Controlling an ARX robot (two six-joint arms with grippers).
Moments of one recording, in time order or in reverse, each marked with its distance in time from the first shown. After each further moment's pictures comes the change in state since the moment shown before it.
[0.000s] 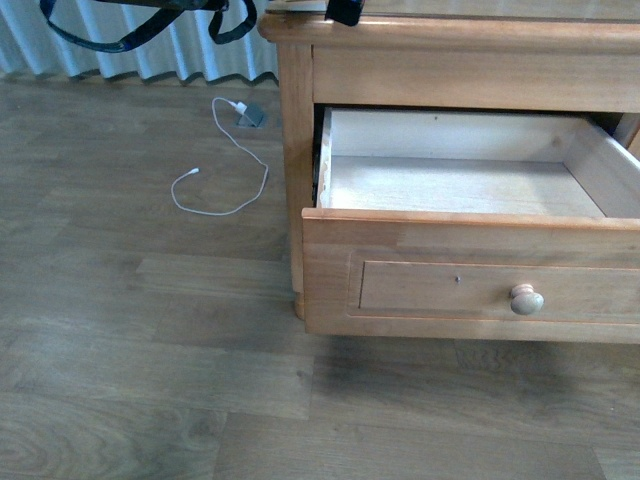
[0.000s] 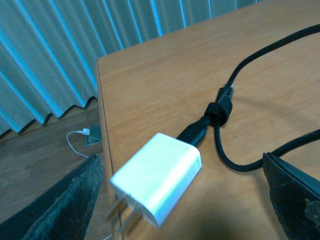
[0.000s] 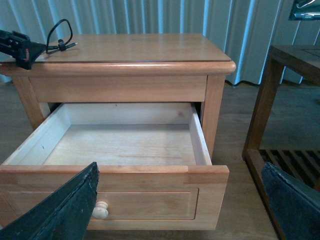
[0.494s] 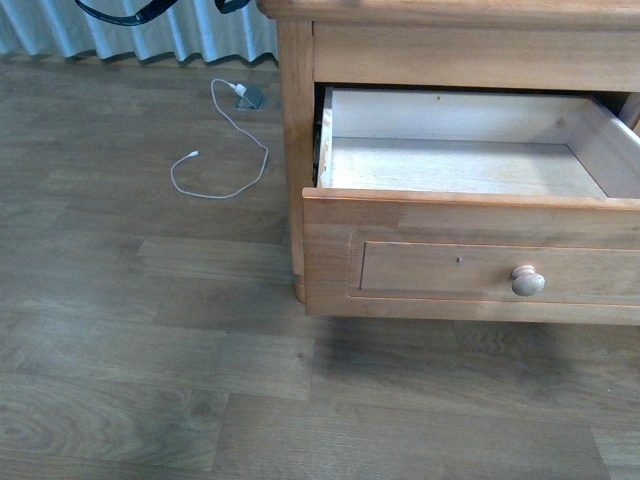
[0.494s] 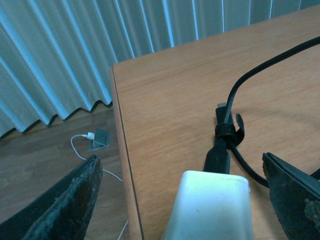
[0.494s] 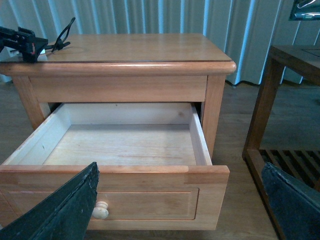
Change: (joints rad) left arm 0.027 0.117 0.187 -0.033 -0.008 -0.039; right arm 0.000 0.000 0.000 0.000 0.000 0.000
